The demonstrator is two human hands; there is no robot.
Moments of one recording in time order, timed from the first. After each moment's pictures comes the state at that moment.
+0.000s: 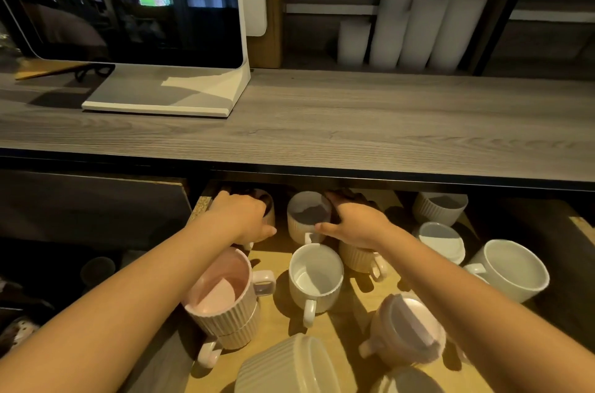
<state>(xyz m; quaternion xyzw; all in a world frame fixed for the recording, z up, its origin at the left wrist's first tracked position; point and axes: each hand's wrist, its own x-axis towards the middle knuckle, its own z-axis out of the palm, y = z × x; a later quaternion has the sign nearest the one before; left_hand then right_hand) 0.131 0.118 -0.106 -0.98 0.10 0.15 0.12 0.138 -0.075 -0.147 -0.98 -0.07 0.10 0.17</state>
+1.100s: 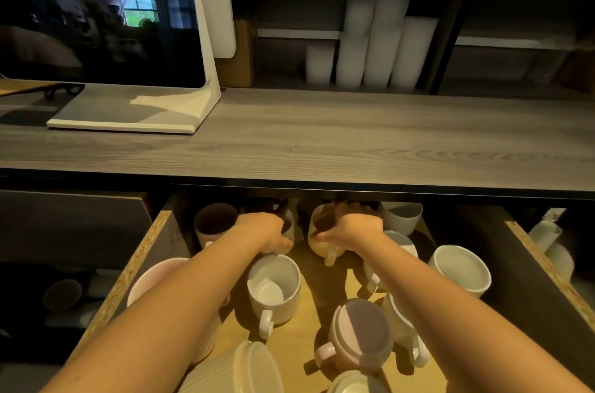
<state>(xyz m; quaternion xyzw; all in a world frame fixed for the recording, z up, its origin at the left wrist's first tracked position) 0.141 0.033 -0.128 -0.98 0.08 0.17 0.01 0.134 -0.131 -0.140 -0.99 0.04 0.07 0.10</state>
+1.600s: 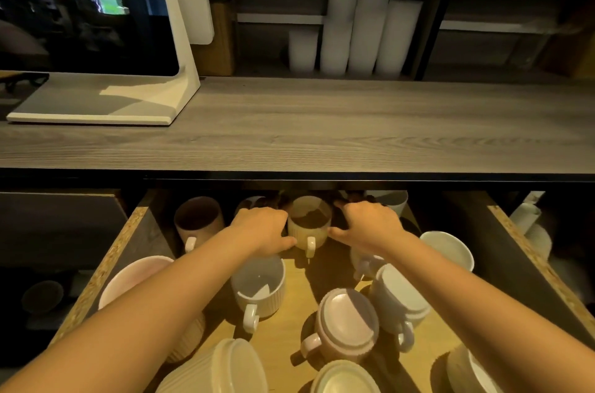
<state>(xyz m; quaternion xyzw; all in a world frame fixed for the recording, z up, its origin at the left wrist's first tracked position) 0.122 0.016 -0.122 -0.97 0.18 0.13 0.01 0.105 -0.164 -0.129 -1.00 -0.03 0.02 0.04</state>
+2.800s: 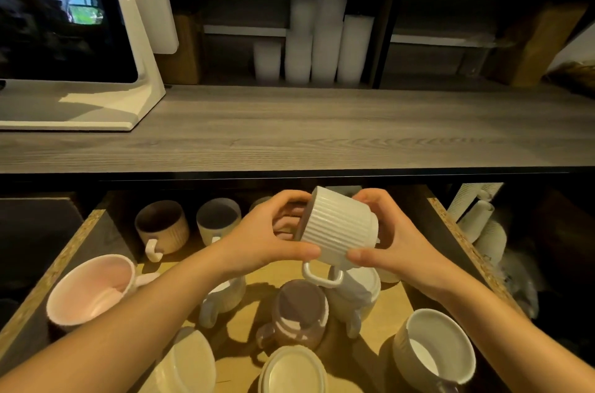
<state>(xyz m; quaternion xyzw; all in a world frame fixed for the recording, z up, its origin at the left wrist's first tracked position) 0.058 -0.019 -0.090 -0.75 0.27 0.18 -0.57 -0.002 -0.237 -0.085 -0.82 -0.11 0.01 0.56</state>
